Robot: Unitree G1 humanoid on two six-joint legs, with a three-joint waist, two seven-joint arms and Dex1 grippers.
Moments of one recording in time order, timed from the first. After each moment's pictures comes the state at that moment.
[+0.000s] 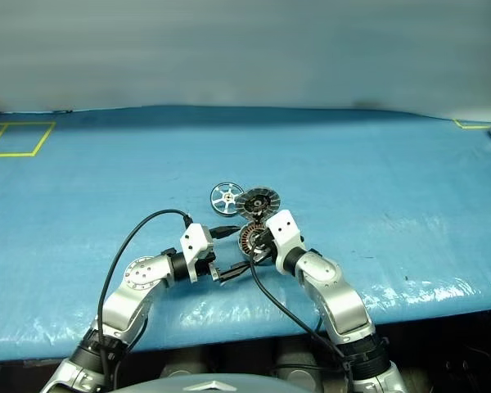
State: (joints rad) left arm -0.09 0.34 -0.28 -0.04 -0.17 0.04 -0.81; right arm -0.08 -0.24 0.26 -0.24 0.15 0.58 0.39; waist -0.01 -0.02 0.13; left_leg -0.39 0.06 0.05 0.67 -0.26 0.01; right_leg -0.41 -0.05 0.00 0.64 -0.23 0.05
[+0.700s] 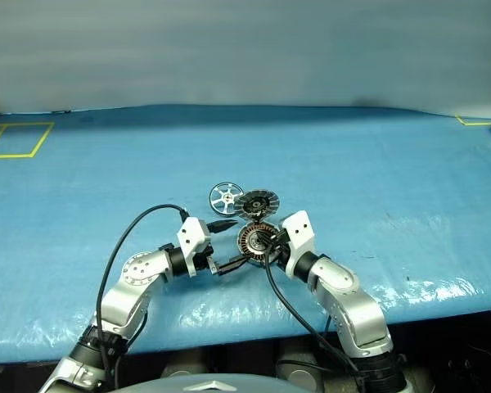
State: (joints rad) left arm -0.12 0.34 -0.23 -0.04 -0.20 0.07 -0.79; right arm 0.01 -0.28 0.17 -0.41 0.30 0.58 0.46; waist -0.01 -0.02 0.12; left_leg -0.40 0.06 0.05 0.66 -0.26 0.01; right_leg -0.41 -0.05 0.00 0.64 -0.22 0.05
